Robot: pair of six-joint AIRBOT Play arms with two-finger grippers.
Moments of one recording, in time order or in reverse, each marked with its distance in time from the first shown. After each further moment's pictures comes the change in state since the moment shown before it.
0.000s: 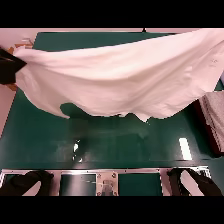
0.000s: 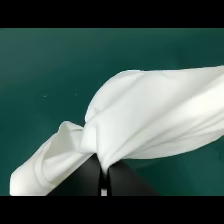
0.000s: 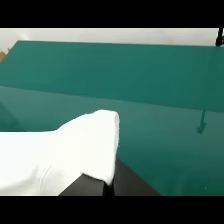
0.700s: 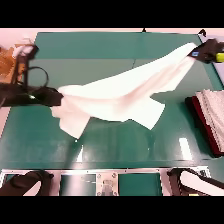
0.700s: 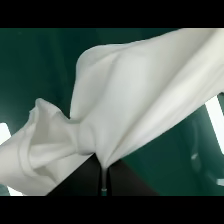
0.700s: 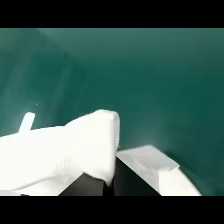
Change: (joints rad) left arm -0.008 0.045 -0.473 -0.137 0.261 -0.083; right arm 0.026 -0.349 0.064 0.054 0.117 0.003
